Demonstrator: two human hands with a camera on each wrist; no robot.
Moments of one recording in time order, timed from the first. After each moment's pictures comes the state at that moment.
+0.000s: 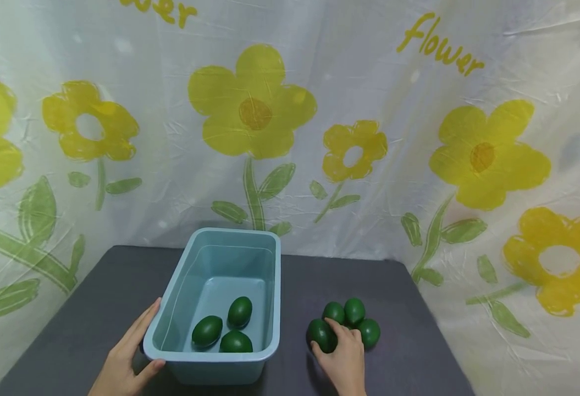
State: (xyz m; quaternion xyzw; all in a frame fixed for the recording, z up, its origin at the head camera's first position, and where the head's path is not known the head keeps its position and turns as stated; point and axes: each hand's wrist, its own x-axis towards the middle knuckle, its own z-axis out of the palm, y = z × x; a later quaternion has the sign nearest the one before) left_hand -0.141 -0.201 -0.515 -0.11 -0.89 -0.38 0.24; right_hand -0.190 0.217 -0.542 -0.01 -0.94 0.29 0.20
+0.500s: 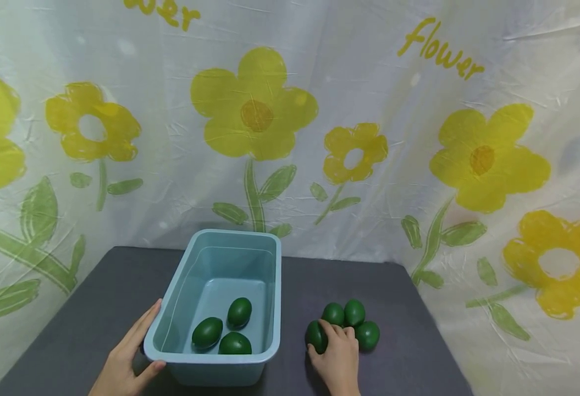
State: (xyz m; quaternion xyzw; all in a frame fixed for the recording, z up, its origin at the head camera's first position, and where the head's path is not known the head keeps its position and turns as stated) left_hand -0.140 -0.199 -0.512 -0.10 -0.89 -0.38 0.23; right_hand -0.198 0.211 -0.556 0.04 -0.95 0.19 0.24
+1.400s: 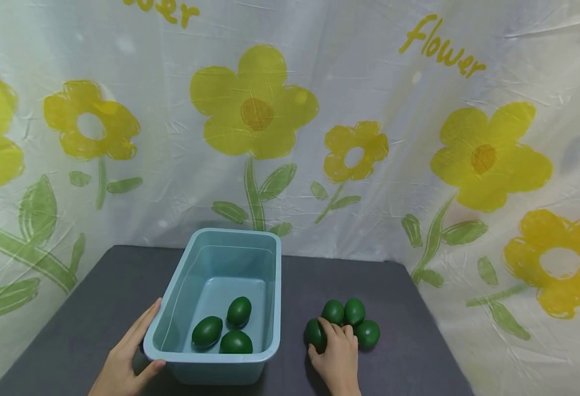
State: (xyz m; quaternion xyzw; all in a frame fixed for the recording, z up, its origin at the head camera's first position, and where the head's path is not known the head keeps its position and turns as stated) left_hand -0.142 -0.202 -0.517 -0.11 -0.89 -0.38 0.24; right_hand -0.199 0.210 -0.555 0.06 -0.95 0.18 0.25
